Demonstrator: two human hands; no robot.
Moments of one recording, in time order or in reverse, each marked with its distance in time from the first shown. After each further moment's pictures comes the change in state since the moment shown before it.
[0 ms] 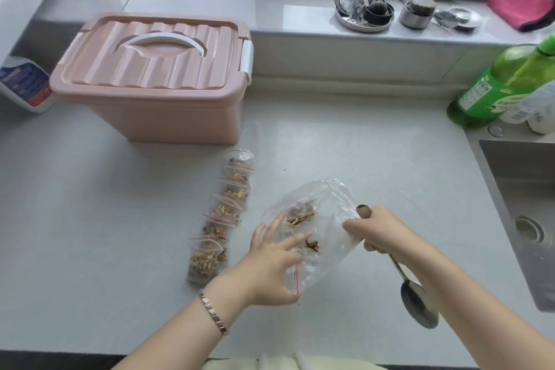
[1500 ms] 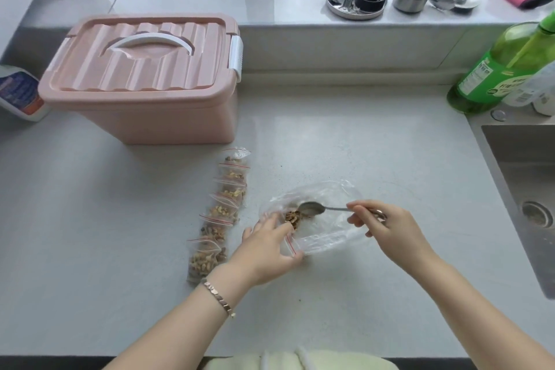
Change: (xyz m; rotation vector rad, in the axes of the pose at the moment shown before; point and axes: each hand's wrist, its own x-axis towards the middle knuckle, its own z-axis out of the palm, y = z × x) left_hand 0.019 0.003 -0.009 -0.141 0.020 -0.325; right_hand -0.005 0.037 0.002 0.236 0.193 -0.441
